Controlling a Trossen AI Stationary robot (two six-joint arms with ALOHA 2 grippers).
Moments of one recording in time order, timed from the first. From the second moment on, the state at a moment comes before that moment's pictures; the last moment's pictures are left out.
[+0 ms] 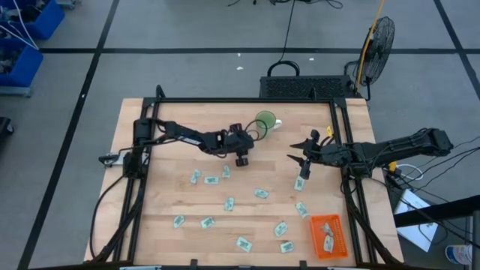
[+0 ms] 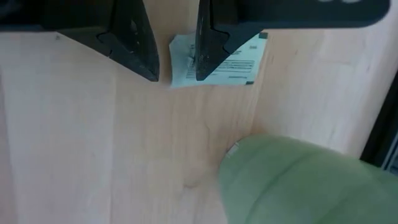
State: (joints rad) left arm 0.19 2.06 1.14 0.10 -0.25 0.25; right arm 0.12 0.75 0.37 -0.10 0.44 0.08
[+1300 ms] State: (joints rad) left arm 0.00 1.69 1.14 0.19 0.14 0.04; right arm 0.09 1.08 0.24 0.76 0.18 -0.28
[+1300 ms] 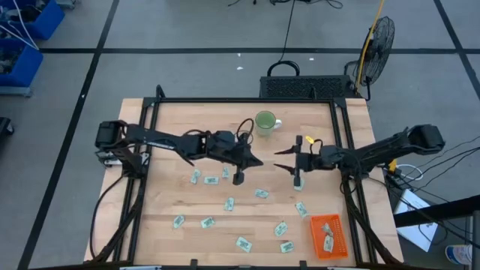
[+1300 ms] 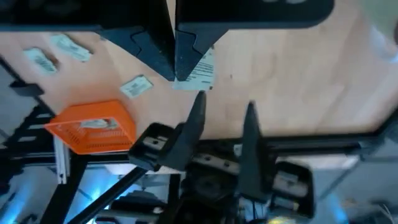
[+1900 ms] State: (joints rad) left arm -0.01 1.70 1.14 0.21 -0.03 0.02; right arm 0.06 1.29 0.33 0.84 0.07 -0.22
